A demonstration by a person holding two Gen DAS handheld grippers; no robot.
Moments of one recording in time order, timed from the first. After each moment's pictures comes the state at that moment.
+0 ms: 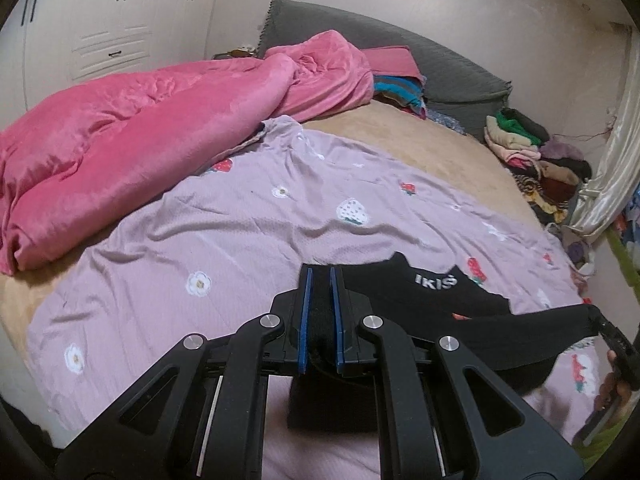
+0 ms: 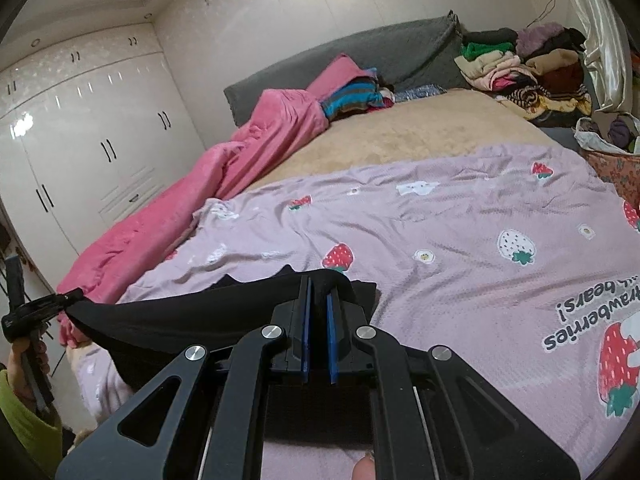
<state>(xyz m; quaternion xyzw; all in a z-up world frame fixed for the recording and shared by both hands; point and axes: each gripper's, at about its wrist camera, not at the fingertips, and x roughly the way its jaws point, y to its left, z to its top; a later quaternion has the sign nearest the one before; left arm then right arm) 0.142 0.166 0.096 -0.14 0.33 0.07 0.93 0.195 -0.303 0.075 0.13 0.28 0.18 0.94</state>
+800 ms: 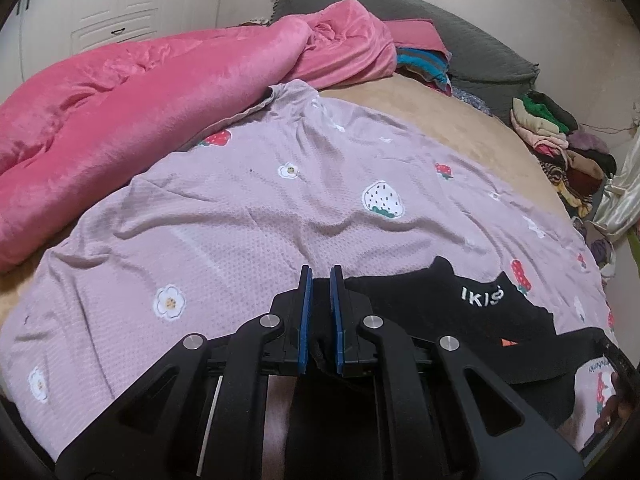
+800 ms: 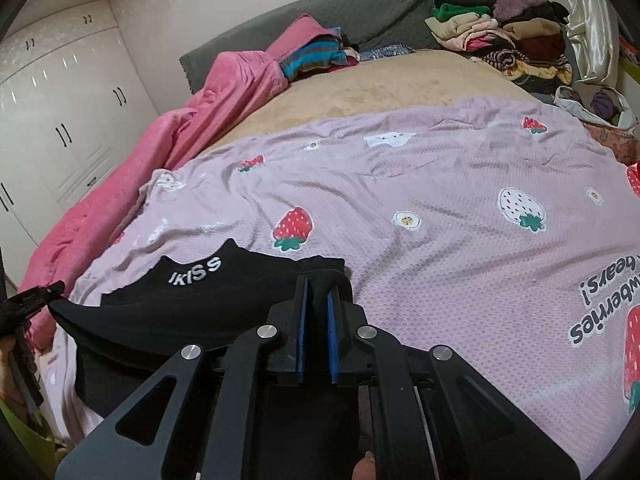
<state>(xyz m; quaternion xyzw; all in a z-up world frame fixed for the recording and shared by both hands) 0.227 0.179 0.040 -0.15 0.38 0.09 0.91 0.265 -0.286 0.014 0.12 0.35 0.12 0.92</state>
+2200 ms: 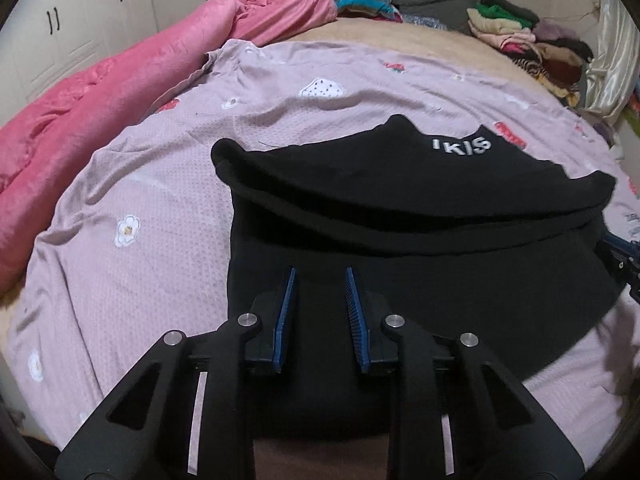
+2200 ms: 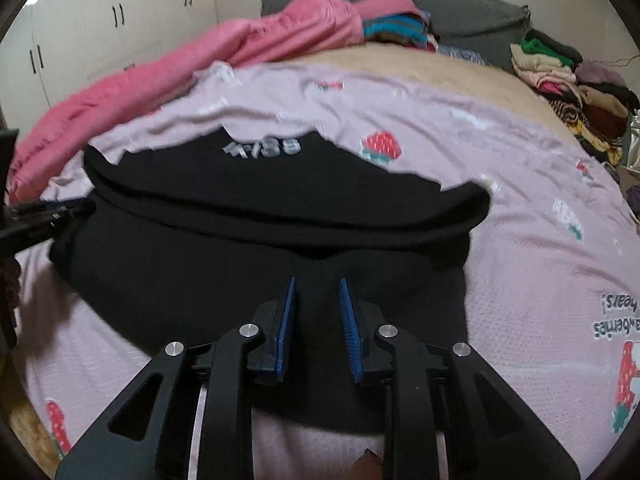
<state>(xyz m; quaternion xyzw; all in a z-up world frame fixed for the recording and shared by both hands) 0.184 0.097 -0.029 -0.01 0.44 0.04 0.90 0.213 -0.191 -0.028 -0.06 0.39 0.19 0.90</state>
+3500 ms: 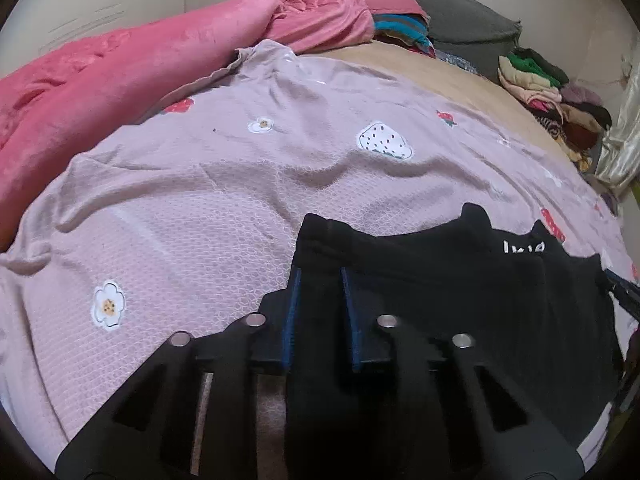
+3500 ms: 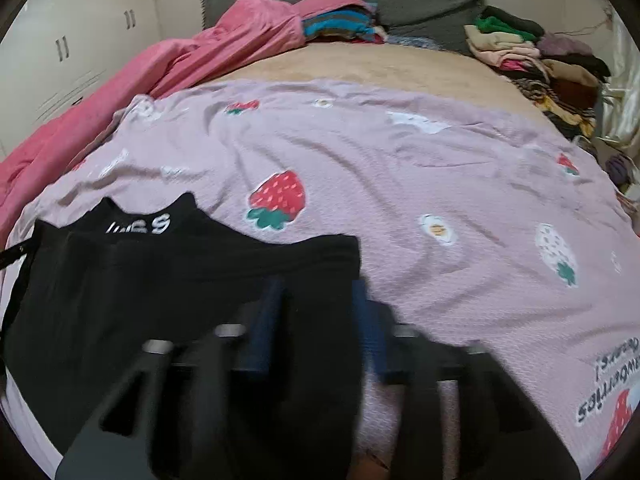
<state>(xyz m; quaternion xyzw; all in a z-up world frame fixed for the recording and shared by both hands) 0.260 0.163 -0.032 -0.09 0.40 0.05 0.91 0.329 -0.238 -0.032 -0.02 0.39 0.12 0.91</state>
